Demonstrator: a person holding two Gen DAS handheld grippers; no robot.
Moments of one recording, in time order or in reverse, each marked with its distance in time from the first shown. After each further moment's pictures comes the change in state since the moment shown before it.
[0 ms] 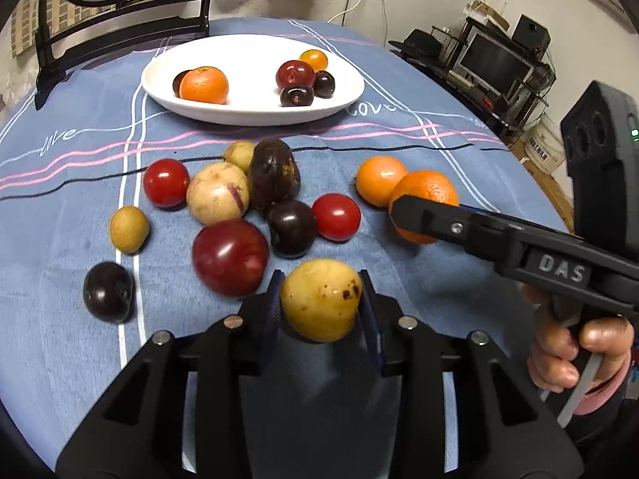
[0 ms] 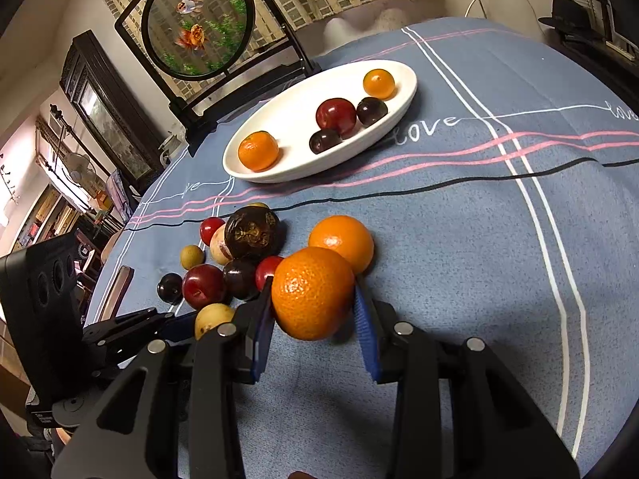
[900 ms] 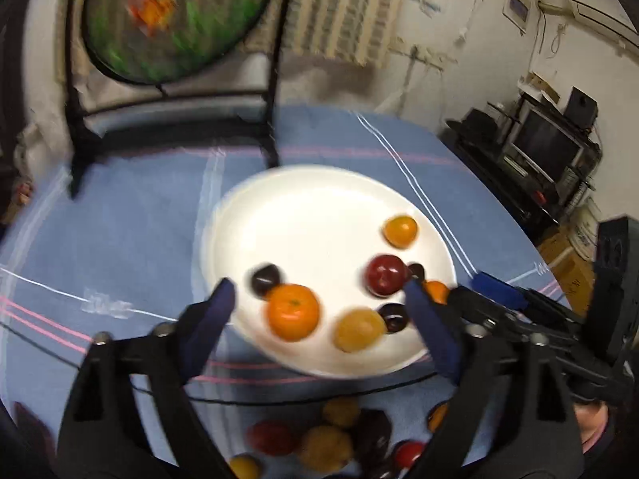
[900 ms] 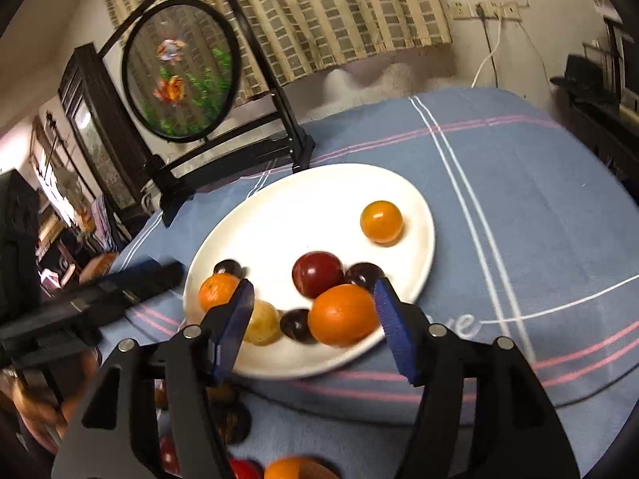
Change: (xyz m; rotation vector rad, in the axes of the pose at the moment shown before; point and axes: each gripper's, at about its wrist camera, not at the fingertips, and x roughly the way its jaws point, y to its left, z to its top) left arm -0.013 0.061 0.151 -0.090 -0.232 0.185; right arm 0.026 0.000 0.114 -0.132 -0.147 -0.083
